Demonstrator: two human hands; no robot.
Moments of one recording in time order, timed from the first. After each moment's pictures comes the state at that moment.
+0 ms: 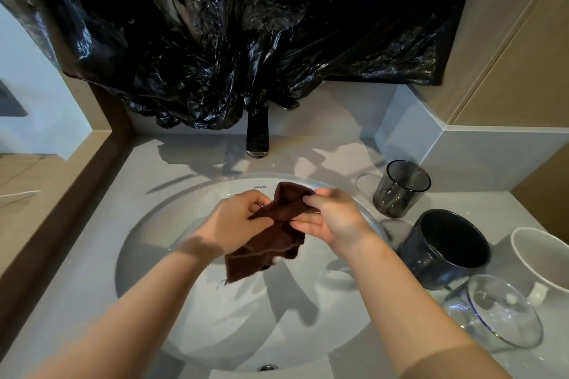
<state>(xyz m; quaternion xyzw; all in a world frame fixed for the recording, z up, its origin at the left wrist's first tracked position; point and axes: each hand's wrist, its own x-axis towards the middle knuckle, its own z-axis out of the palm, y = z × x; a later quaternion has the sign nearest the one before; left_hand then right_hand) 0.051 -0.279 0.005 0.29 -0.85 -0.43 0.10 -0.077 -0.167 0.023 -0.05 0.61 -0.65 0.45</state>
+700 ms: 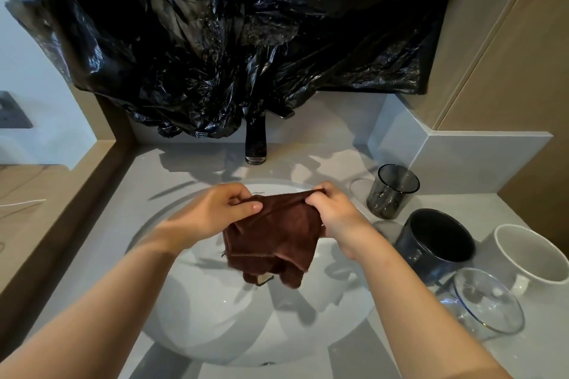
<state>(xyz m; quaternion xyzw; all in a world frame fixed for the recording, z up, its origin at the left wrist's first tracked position) 0.070 -0.299 0.031 0.28 -0.82 -0.50 0.08 -0.081 -0.153 0.031 -0.24 0.72 -0.54 0.37</state>
